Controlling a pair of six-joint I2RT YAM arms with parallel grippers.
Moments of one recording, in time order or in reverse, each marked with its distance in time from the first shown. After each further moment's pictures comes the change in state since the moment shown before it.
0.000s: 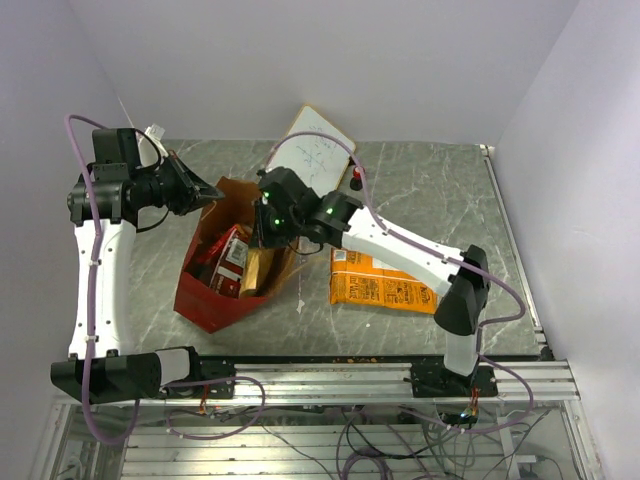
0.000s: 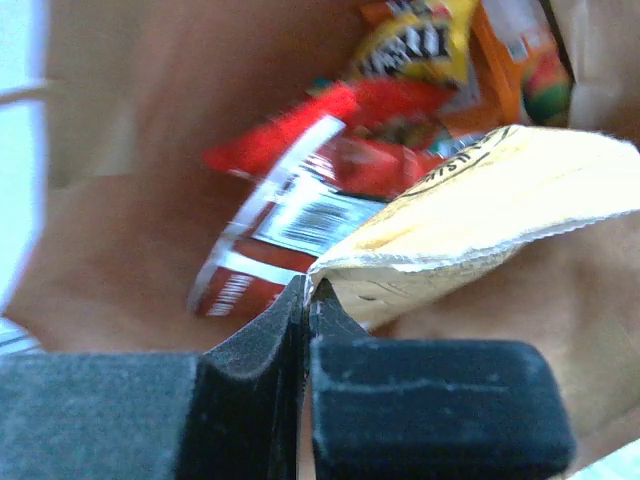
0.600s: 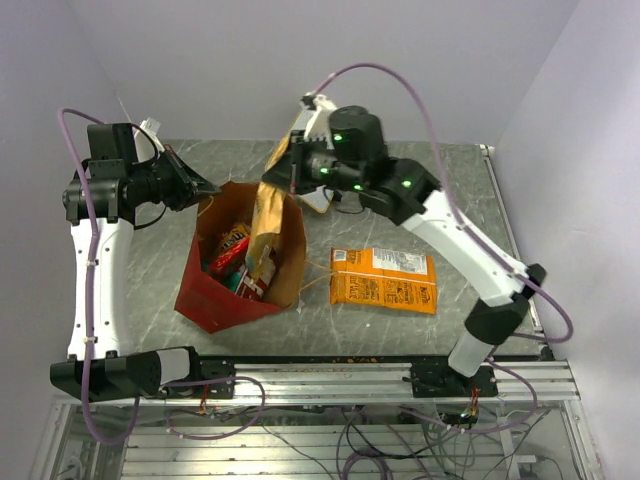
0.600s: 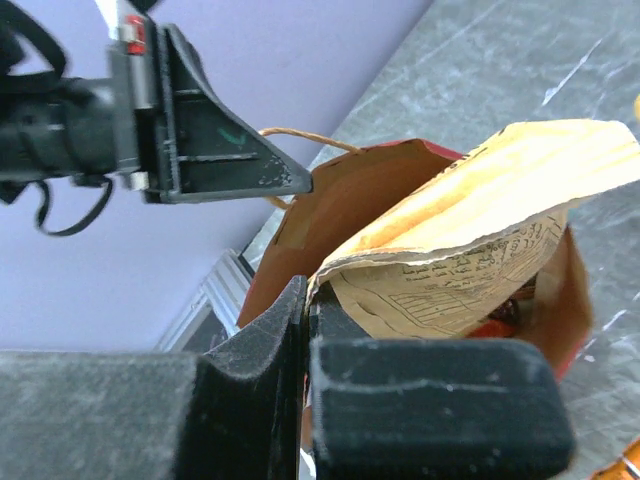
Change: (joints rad) left arm 0.000 0.010 0.057 -0.018 -0.038 0.013; right arm -0.103 -0.133 0.251 0.045 -0.074 -0.148
